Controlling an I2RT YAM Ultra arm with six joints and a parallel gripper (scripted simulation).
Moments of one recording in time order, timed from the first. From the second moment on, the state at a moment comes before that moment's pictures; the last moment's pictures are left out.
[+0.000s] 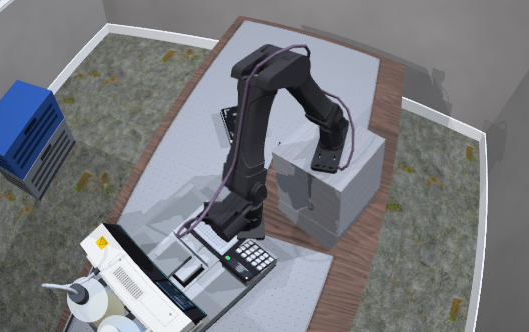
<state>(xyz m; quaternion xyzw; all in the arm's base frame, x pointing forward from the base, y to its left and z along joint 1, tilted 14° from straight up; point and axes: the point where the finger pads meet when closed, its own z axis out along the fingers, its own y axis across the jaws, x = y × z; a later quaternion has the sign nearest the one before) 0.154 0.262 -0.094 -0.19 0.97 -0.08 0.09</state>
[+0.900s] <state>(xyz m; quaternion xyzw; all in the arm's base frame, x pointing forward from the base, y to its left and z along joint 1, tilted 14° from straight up) 0.078 0.240 -0.108 -0.42 0.90 -0.11 0.07</state>
